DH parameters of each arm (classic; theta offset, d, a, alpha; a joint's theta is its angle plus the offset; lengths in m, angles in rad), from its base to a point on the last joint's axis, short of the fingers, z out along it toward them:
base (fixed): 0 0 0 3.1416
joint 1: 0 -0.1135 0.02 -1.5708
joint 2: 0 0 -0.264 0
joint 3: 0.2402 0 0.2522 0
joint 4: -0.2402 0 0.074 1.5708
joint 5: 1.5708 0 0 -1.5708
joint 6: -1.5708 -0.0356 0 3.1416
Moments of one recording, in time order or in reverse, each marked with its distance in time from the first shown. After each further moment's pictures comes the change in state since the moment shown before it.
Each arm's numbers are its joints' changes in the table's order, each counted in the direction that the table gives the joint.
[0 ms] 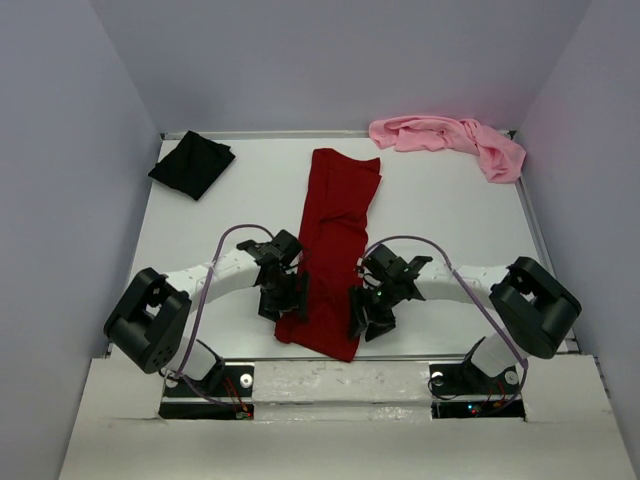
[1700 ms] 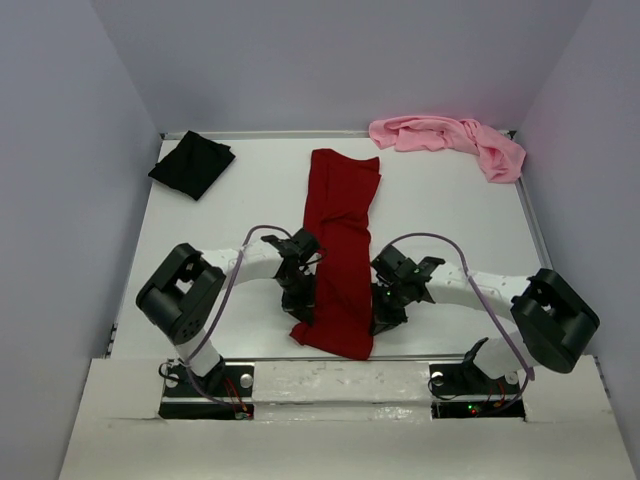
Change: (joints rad) left arm 0.048 -0.189 0.074 0.068 0.120 0.003; right arm -0.014 0.108 -0.008 -0.123 0.241 -0.098
